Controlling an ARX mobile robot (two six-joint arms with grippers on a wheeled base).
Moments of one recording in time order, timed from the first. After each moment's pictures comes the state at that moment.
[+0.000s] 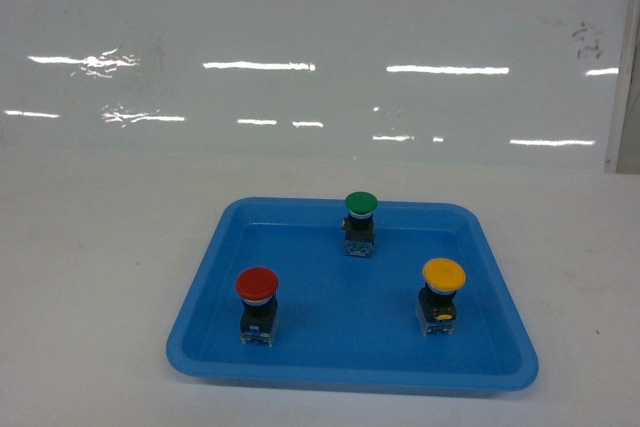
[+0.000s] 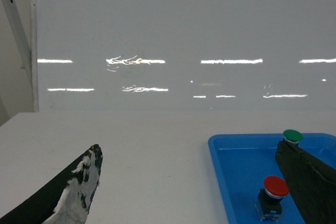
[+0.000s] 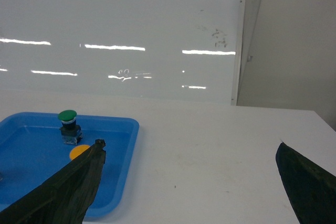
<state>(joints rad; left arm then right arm) 0.00 0.21 0.01 0.22 0.00 0.00 0.00 0.00 0.01 0.00 0.00 -0.01</state>
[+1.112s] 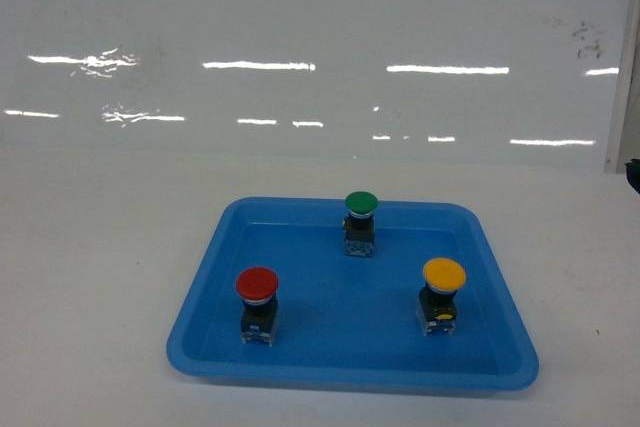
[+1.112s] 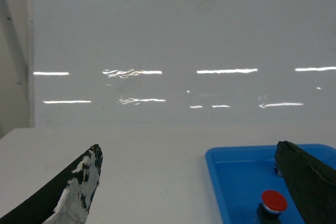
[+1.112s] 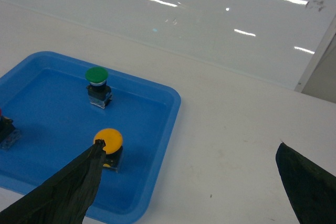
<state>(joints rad) -0.01 0.33 0.03 0.36 0.03 0.01 0.17 1.17 0.43 0.42 -0.02 -0.13</state>
